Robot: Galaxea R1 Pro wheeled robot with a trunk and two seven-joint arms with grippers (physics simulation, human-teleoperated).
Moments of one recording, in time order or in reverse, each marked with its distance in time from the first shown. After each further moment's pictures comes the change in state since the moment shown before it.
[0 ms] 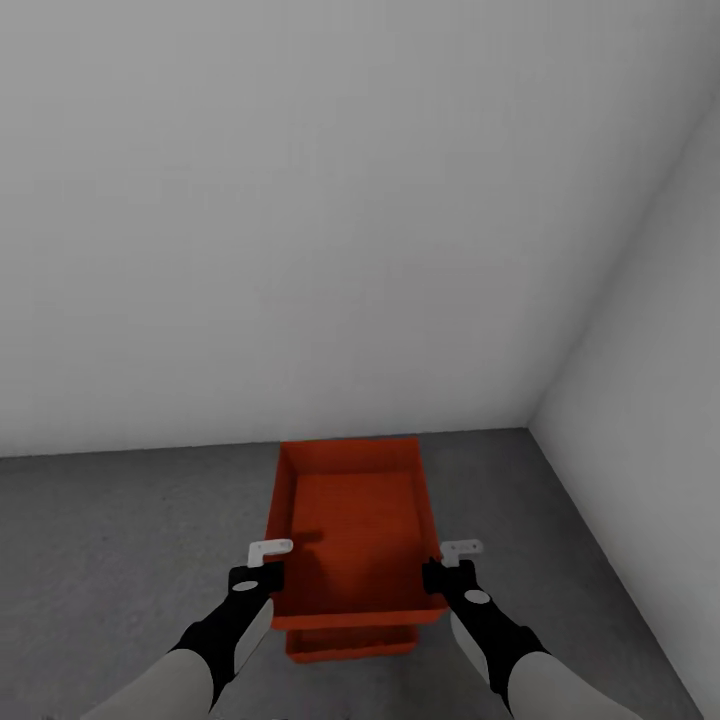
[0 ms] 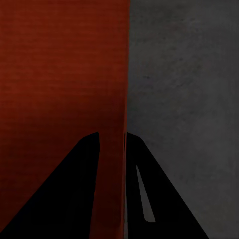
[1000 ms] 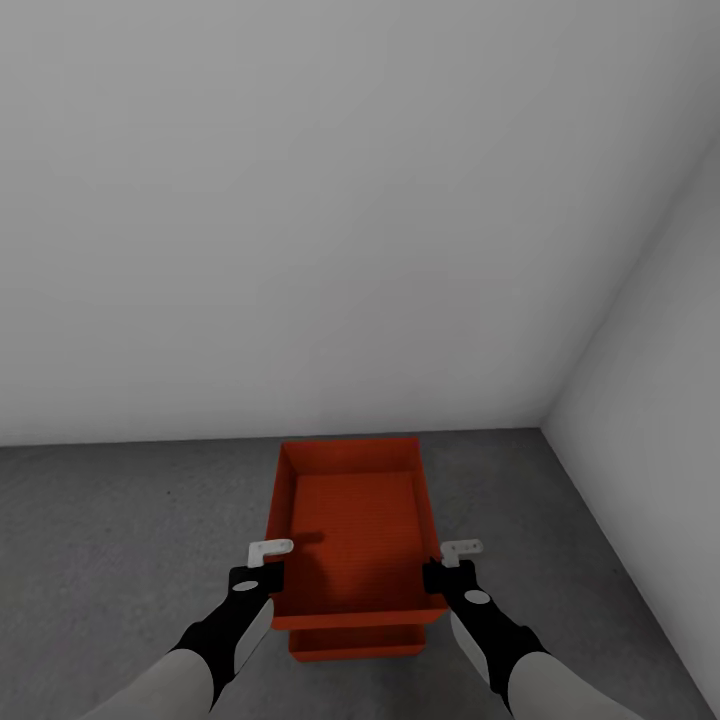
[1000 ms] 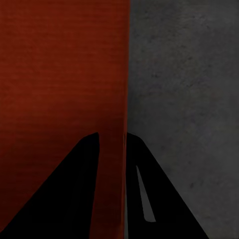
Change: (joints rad) left arm 0.000 -0.001 0.001 0.000 -0.002 0.000 0.000; right arm 0.000 -0.001 0.002 0.000 -0.002 -0.001 -0.001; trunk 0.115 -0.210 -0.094
